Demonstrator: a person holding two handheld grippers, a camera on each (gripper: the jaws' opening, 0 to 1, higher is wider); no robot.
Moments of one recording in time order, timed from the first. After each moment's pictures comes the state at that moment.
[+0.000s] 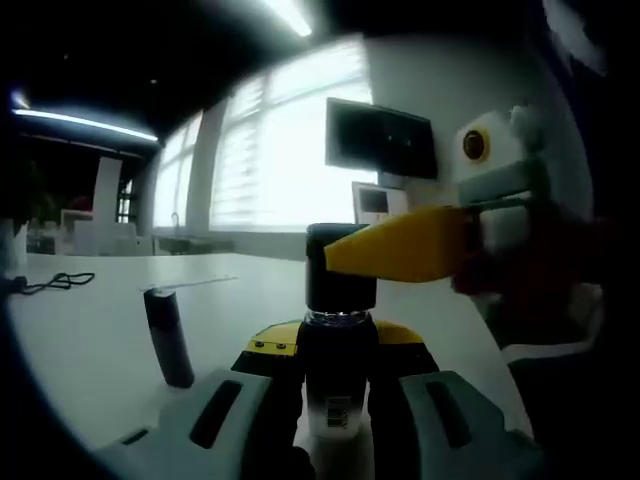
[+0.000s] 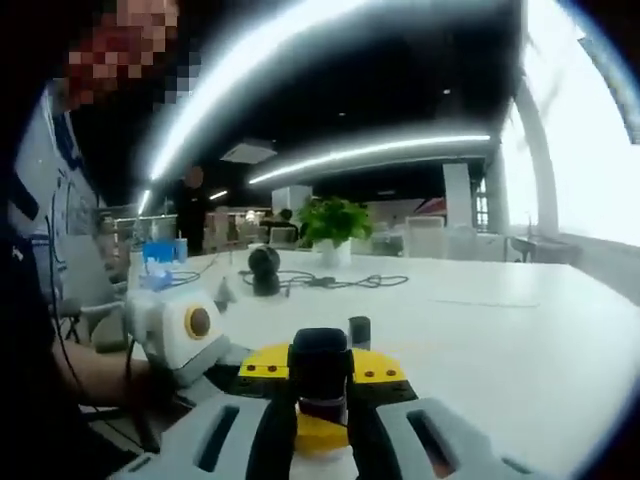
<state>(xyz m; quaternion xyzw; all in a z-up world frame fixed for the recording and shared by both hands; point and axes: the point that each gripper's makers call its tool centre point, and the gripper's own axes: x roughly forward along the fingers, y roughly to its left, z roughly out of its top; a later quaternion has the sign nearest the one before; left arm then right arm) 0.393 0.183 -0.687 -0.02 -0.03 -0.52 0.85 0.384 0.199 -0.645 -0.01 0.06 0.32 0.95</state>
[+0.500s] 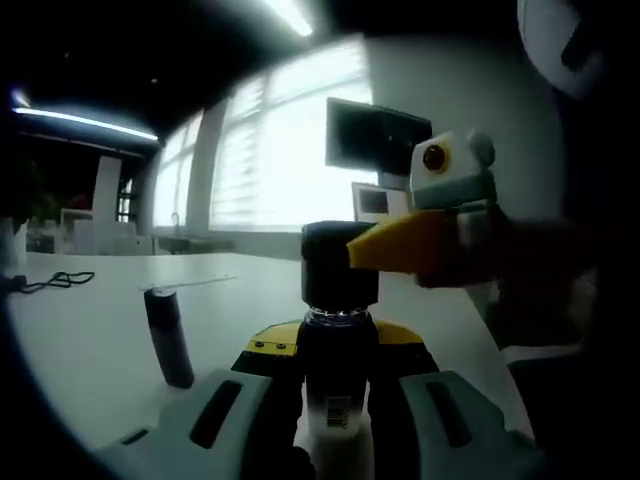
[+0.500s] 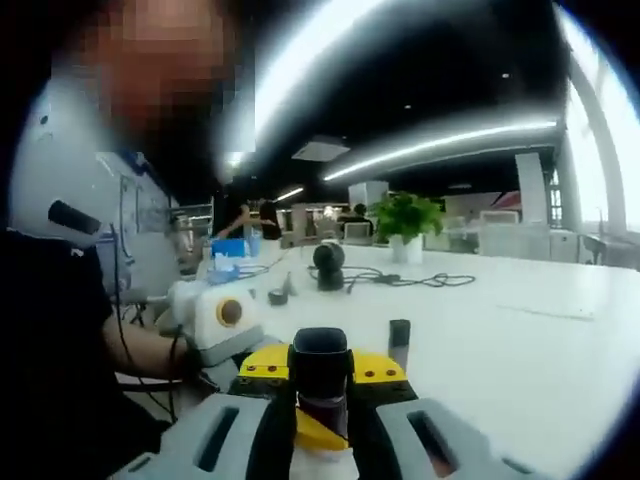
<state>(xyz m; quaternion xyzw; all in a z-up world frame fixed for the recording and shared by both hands) 0.394 0.181 -0.686 -0.02 -0.03 -0.52 0.85 0.387 0.206 -0.646 0.00 0.07 0.47 0.88</state>
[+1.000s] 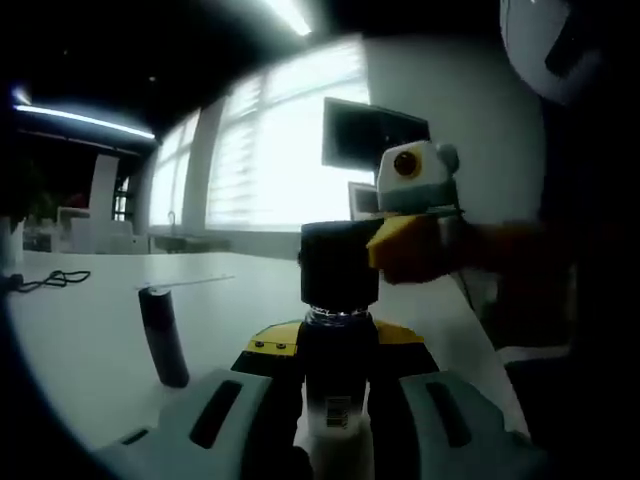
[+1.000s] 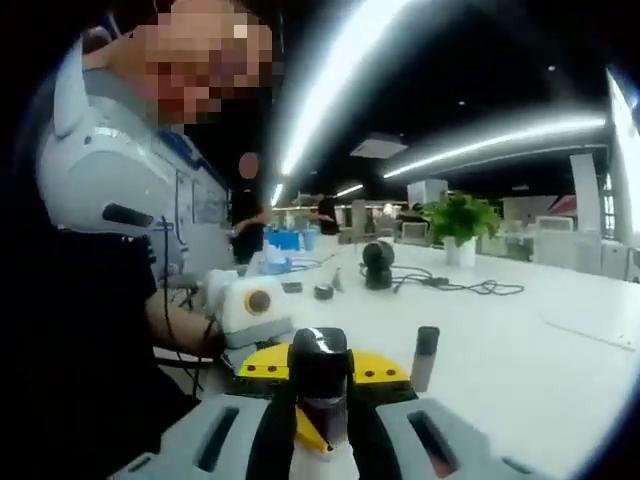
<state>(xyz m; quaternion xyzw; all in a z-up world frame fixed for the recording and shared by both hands) 0.392 0.180 -0.688 -0.03 -0.03 -0.53 0.85 0.380 0.209 -0.646 -0.03 0.06 0.60 0.80</state>
